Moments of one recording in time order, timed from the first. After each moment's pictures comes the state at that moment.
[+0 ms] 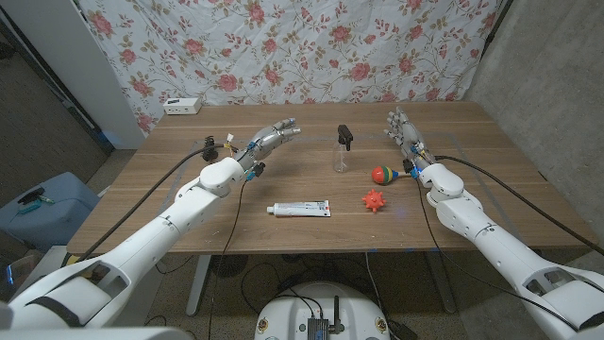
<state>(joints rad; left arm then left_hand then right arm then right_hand) 0.73 0.60 0.54 -1.43 -0.41 -0.19 -0.11 0.63 -0.16 0.46 -0.18 0.25 0.07 -0.04 0.19 0.17 0.11 -0.06 0.20 0.18 0.13 -0.04 0.18 0.16 0.15 0.05 0.19 0.17 -0.77 -0.50 -0.40 -1.22 0.56 0.33 0.00 0.16 0.10 0.12 0.13 0.27 0.12 -0.09 0.19 0.17 0.13 -0.03 0.19 0.18 0.03 -0.04 0.20 0.20 0.25 -0.04 0.18 0.16</state>
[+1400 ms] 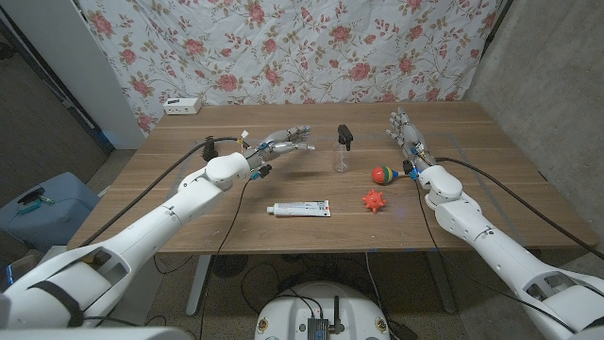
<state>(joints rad) 0.65 0.60 0.63 -1.40 -0.29 -0.16 -0.21 0.85 -0.18 0.32 -0.17 0.35 0.07 -0.05 0.19 0.17 0.14 -0.09 0.20 0.18 0.17 -0.04 0.18 0.16 -0.06 0.10 0.17 0.17 -0.79 -0.50 -0.40 -1.24 0.53 0.34 -0.05 0.16 0.10 0.12 0.13 0.28 0.12 -0.09 0.19 0.17 0.13 -0.03 0.19 0.18 0.03 -0.04 0.20 0.20 0.24 -0.04 0.18 0.16</state>
